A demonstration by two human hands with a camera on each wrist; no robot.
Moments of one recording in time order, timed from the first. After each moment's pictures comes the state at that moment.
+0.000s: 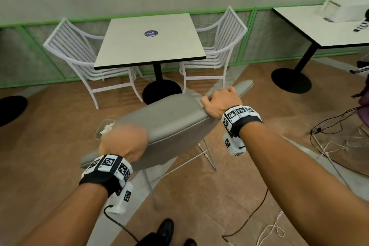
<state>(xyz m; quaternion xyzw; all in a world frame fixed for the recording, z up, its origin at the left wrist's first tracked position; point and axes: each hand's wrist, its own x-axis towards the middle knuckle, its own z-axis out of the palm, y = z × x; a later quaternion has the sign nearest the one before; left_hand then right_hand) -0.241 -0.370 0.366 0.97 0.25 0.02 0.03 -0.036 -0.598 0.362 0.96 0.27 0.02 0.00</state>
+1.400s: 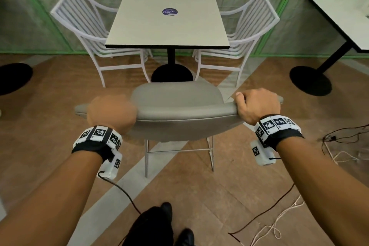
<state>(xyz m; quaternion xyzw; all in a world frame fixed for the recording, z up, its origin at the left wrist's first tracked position) -0.189 -0.241 0.341 0.96 0.22 0.16 -0.02 -0.007 -0.579 0.352 0.97 0.23 0.11 0.01</state>
